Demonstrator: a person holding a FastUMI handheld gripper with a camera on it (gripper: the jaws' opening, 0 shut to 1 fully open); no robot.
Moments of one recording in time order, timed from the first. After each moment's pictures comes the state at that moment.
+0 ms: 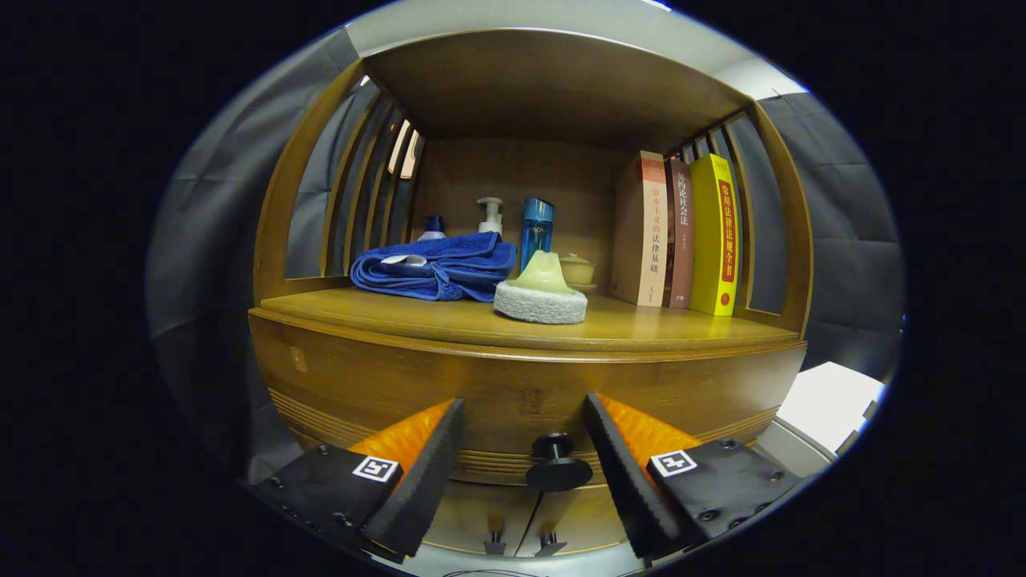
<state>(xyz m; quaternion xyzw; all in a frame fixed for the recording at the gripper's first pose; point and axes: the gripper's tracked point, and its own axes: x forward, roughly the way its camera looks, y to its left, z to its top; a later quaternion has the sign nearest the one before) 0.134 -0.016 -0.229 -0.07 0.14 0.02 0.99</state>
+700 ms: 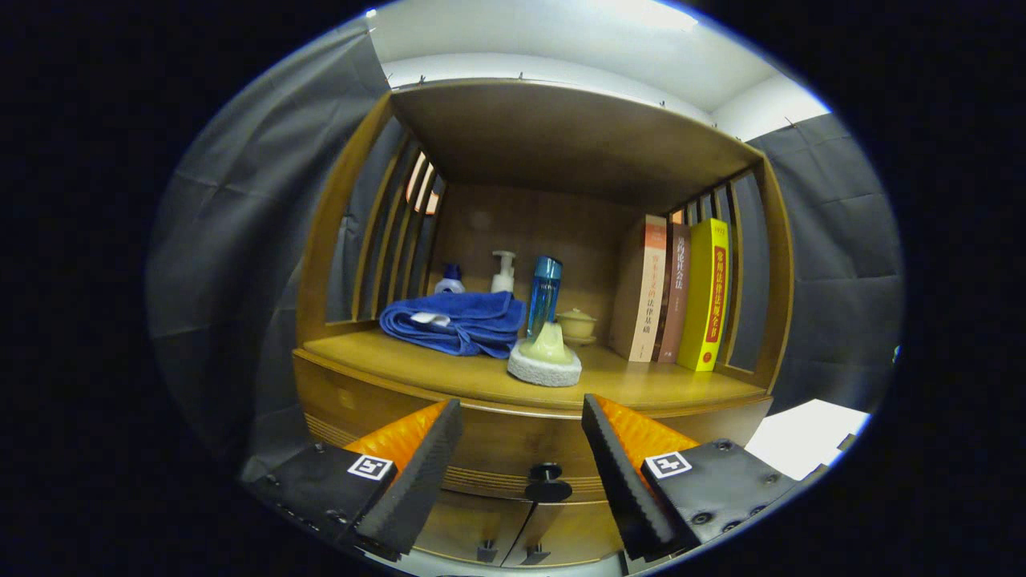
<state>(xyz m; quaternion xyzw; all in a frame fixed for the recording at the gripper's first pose) 0.098 0.007 -0.135 -0.09 0.07 0.04 0.99</state>
